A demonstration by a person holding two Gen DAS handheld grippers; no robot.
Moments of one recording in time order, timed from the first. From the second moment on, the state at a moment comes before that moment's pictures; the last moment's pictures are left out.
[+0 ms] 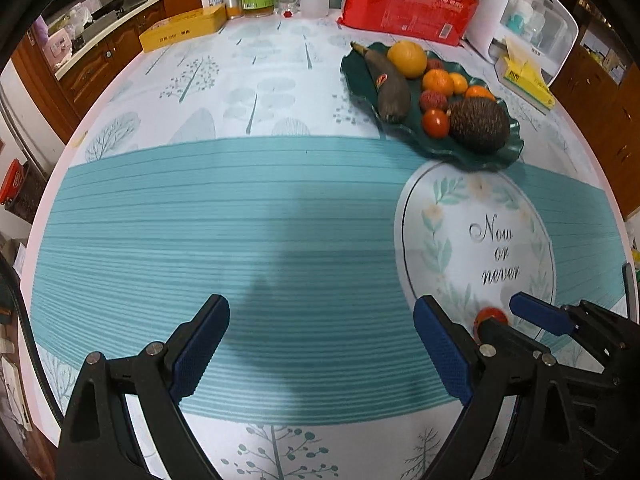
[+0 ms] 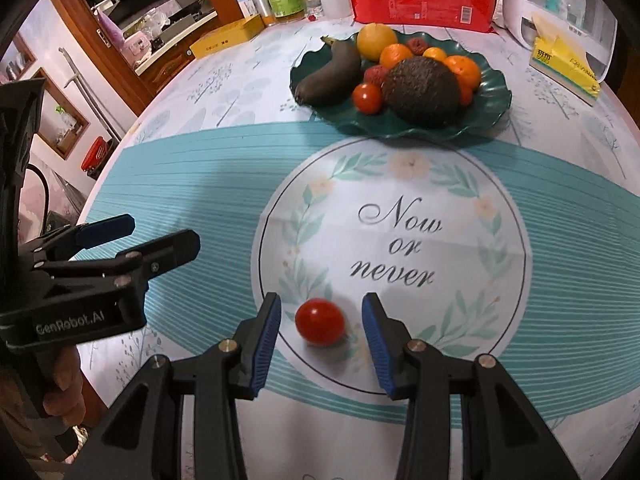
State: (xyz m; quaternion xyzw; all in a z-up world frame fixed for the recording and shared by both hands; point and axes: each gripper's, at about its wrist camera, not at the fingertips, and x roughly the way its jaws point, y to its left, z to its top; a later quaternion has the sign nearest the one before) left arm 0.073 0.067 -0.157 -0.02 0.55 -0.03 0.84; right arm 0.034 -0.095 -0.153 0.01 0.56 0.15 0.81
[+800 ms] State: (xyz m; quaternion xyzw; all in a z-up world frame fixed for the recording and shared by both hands) left arm 0.047 0.060 -0.166 -0.02 0.56 -0.04 0.83; right arm 0.018 -0.091 -0.166 -0.01 0.54 0.14 0.83
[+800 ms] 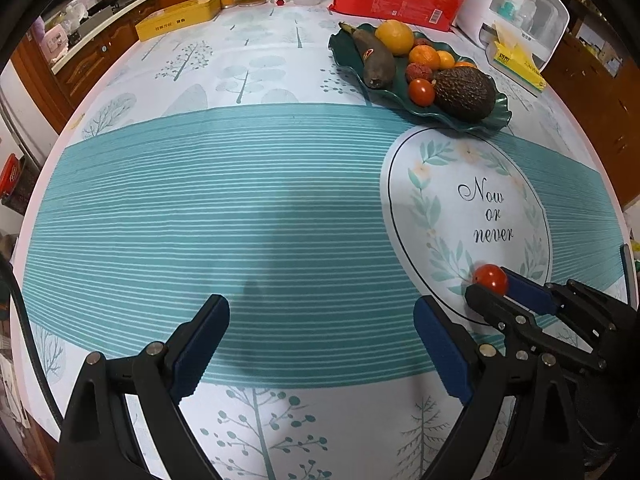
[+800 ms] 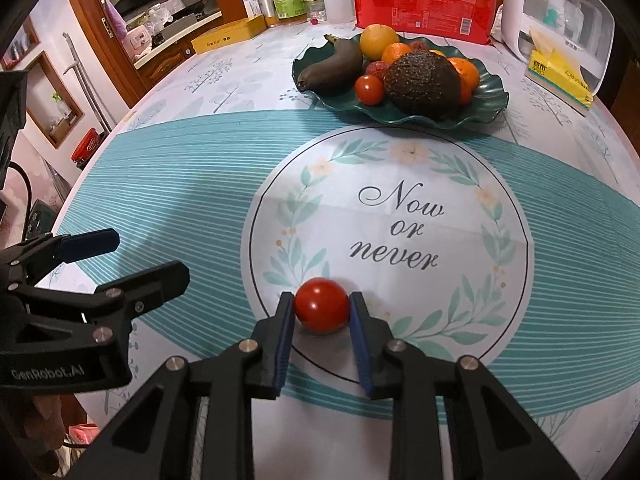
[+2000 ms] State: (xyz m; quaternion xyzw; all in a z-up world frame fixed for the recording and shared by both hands) left arm 0.252 0.011 0.001 0.00 0.46 -0.05 0.88; right arm 0.241 -0.156 0.036 -0.03 0.43 0.11 0.89
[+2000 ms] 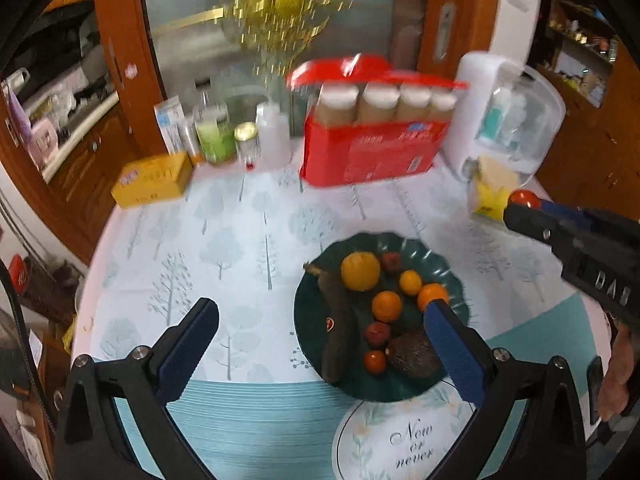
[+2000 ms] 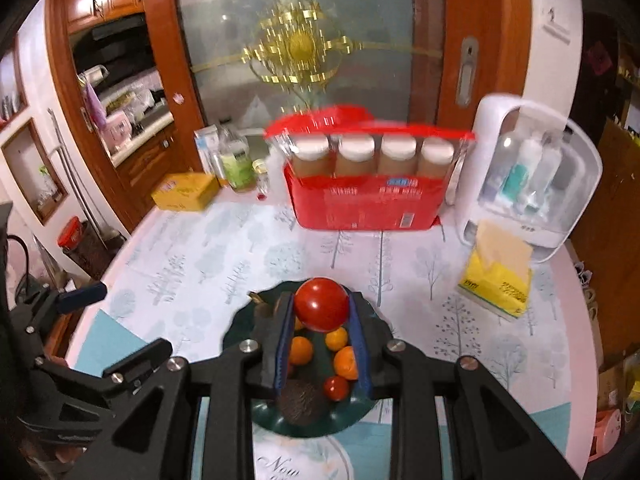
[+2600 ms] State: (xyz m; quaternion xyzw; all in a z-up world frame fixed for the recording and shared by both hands) left arm 0.307 0.013 -0.134 -0.05 0.54 -0.04 0.84; right arm 0.285 -0.146 -0.136 -0.05 0.54 0.14 0.83
